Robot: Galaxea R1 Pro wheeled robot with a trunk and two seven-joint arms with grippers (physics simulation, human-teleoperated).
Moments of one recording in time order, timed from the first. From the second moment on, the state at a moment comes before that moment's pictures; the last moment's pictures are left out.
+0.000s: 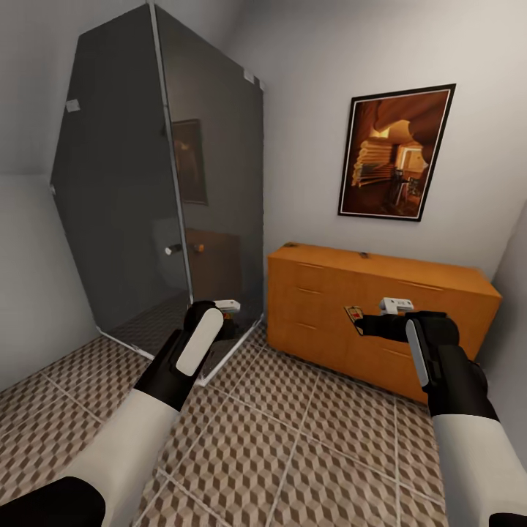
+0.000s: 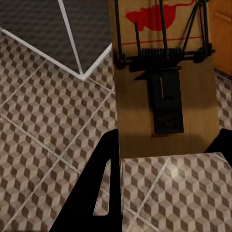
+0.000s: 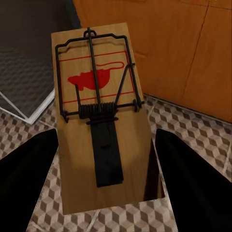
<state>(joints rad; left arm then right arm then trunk) -0.87 -0.15 -0.32 -1.13 0.81 0.99 0.95 -0.76 -0.10 -0.16 -1.29 0.07 1.04 0.30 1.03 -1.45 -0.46</state>
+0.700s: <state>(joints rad) -0.87 -0.15 -0.32 -1.13 0.81 0.99 0.95 -0.76 -0.10 -0.16 -1.29 0.07 1.04 0.30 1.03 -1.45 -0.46</state>
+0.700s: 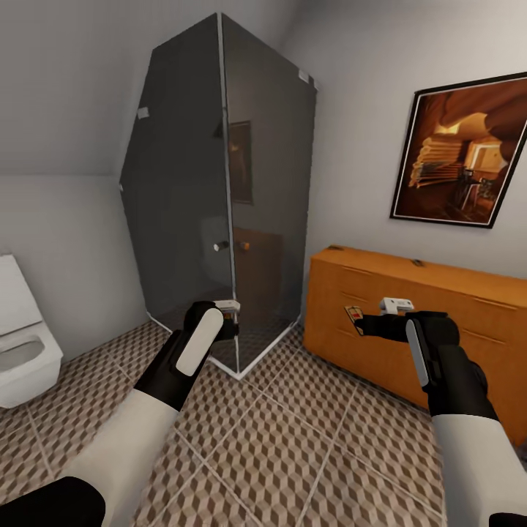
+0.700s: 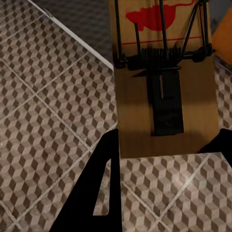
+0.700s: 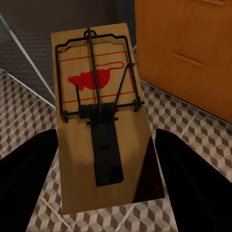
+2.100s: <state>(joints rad) -0.87 -0.15 -0.32 -1.13 0.81 0.99 0.95 -0.76 -0.10 -0.16 -1.29 0.07 1.04 0.30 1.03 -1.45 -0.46</state>
